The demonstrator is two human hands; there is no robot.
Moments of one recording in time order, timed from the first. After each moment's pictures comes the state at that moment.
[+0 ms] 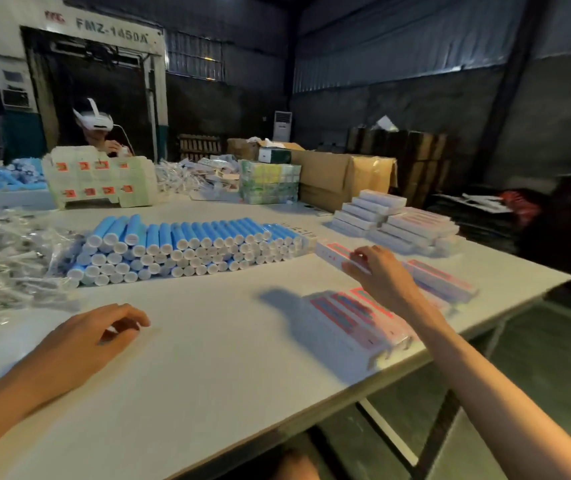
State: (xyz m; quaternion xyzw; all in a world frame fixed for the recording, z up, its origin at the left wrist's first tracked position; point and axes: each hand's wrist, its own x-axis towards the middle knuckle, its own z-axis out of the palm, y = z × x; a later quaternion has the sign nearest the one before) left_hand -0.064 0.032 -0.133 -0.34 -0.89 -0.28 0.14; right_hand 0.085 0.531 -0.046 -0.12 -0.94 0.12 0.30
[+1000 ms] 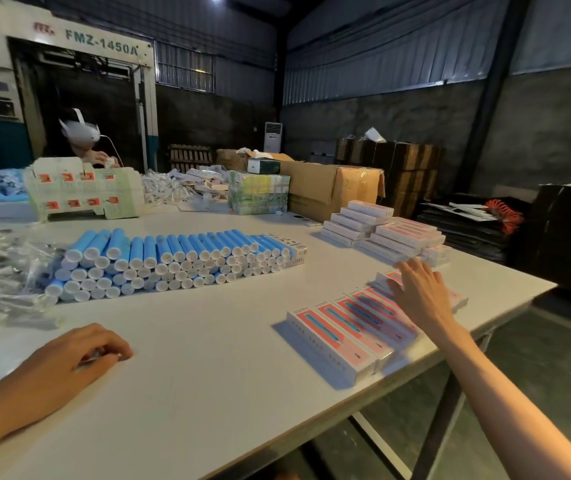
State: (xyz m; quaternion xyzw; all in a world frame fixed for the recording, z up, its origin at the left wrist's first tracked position) left_hand -0.083 0.026 -0.152 -0.36 -0.89 -0.25 0.13; right_hand 0.119 0.610 -0.062 -0.24 -0.92 -0.03 0.31
